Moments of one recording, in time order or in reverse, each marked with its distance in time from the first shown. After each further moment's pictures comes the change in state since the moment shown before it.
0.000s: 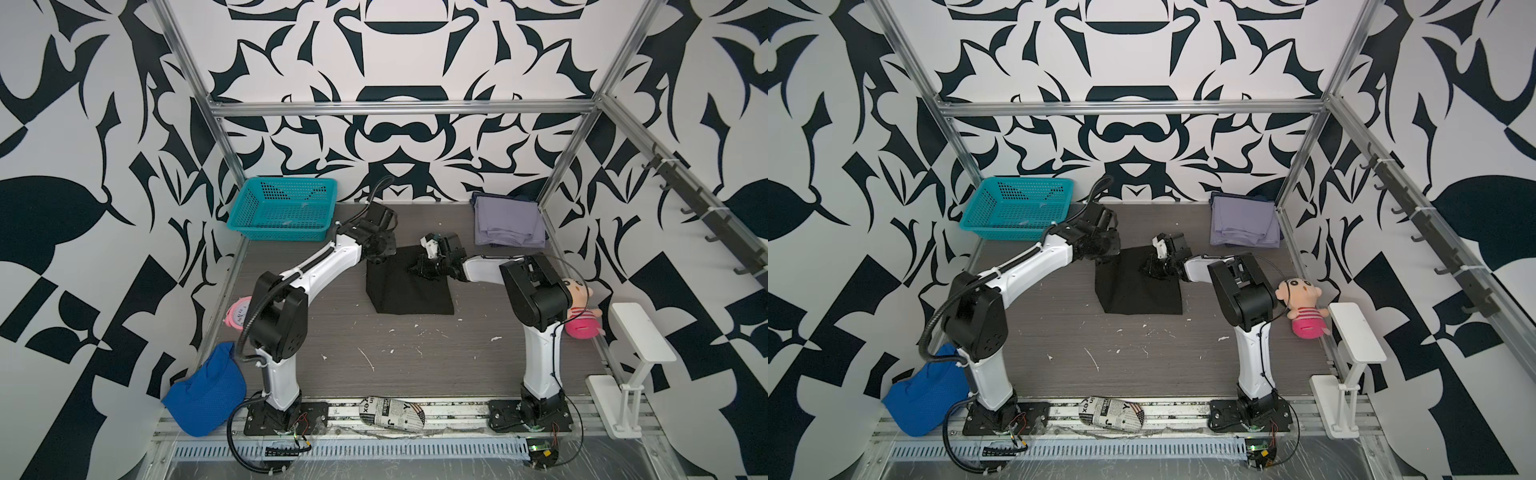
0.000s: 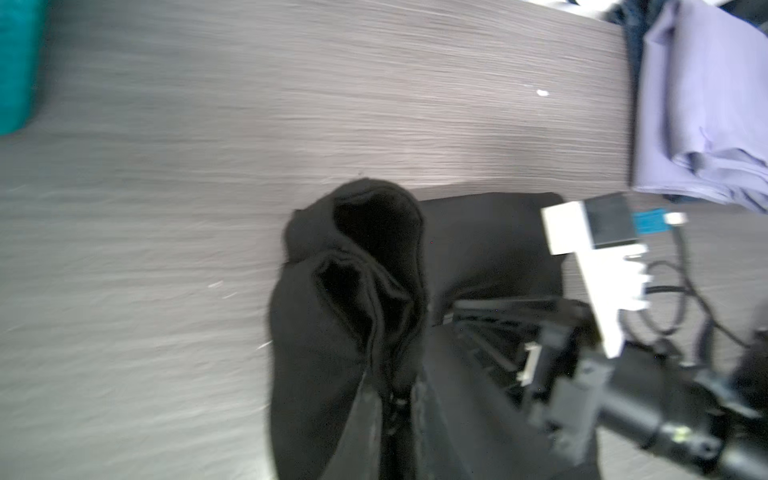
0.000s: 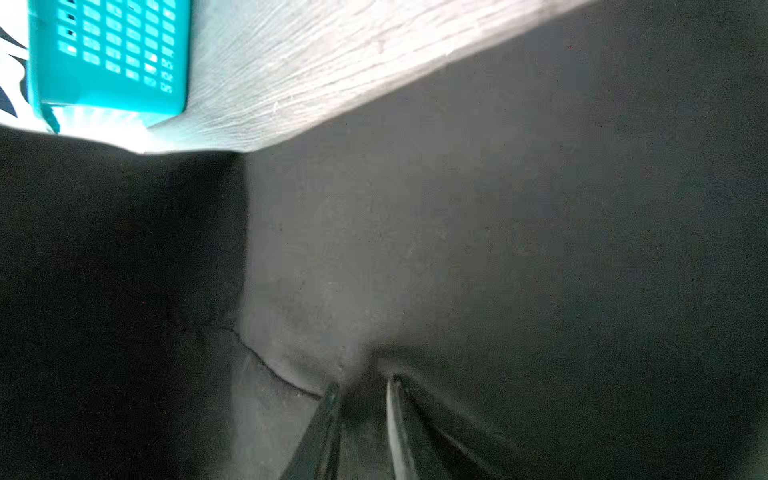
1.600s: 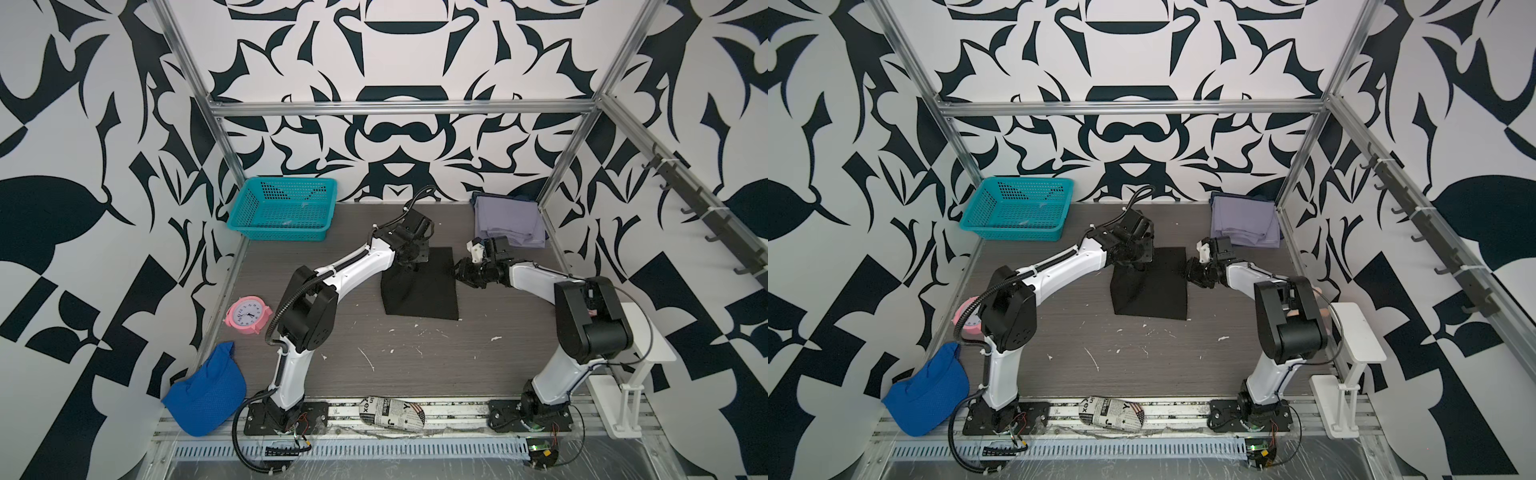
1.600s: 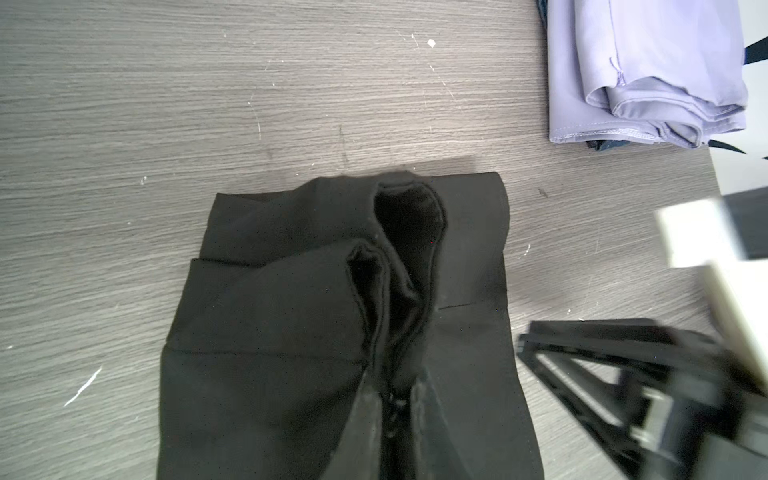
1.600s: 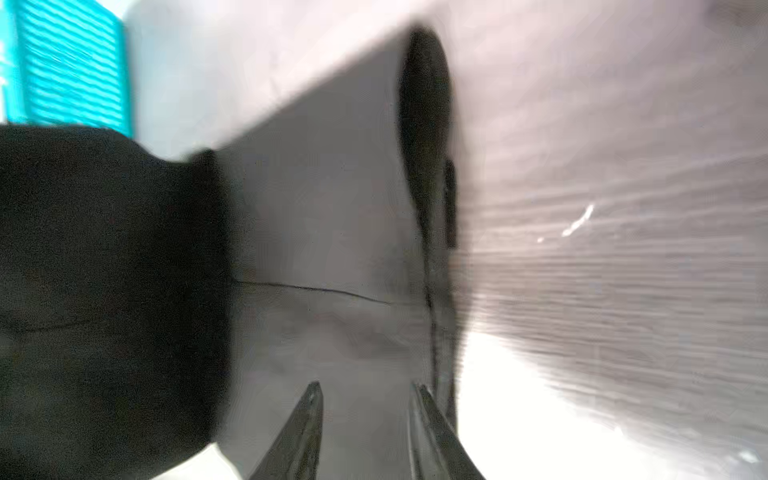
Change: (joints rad) left arm -0.145 0.137 0.136 0.014 -0.011 -0.027; right arm -0.240 -0.335 -0.243 -0.275 0.047 -0.097
